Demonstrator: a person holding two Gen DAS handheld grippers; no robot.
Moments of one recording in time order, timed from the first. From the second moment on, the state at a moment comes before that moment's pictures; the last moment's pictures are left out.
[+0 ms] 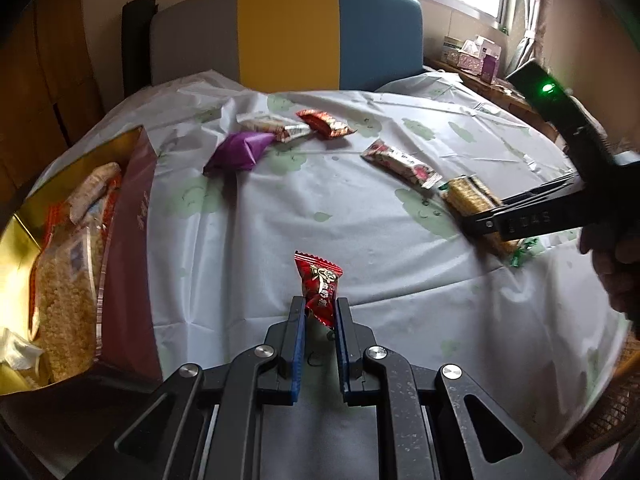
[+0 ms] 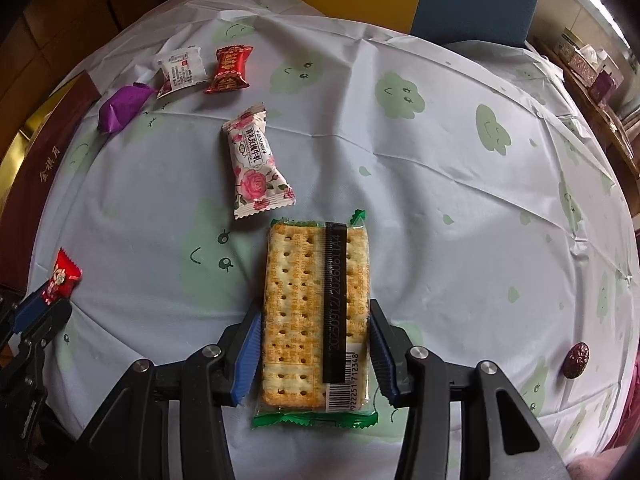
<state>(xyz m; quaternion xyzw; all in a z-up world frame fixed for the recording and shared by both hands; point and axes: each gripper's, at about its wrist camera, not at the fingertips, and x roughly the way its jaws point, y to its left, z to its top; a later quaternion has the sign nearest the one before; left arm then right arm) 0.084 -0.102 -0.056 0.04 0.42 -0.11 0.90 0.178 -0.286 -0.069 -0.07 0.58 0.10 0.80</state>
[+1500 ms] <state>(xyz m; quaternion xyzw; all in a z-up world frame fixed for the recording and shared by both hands) 0.195 0.157 -0.018 -0.10 0.45 0.15 0.88 0.162 -0.275 -0.068 -0.11 0.56 0.11 0.81</state>
